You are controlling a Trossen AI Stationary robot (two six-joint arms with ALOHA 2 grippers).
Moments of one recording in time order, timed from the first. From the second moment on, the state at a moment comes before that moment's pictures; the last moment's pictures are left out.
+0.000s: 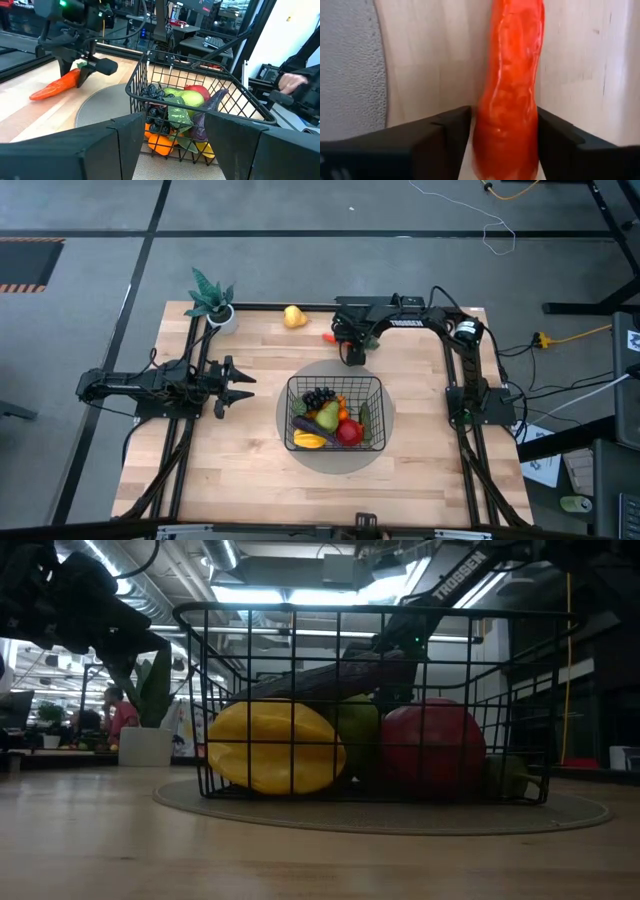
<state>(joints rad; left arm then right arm) 0.00 0.00 0.01 0.02 -0.04 -0.23 -0.49 2.06 1.38 -0.64 0.10 -0.43</state>
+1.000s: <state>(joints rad) 0.00 0.00 0.01 0.02 -0.04 -0.23 -0.04 1.45 1.30 -0.60 -0.15 0.03</state>
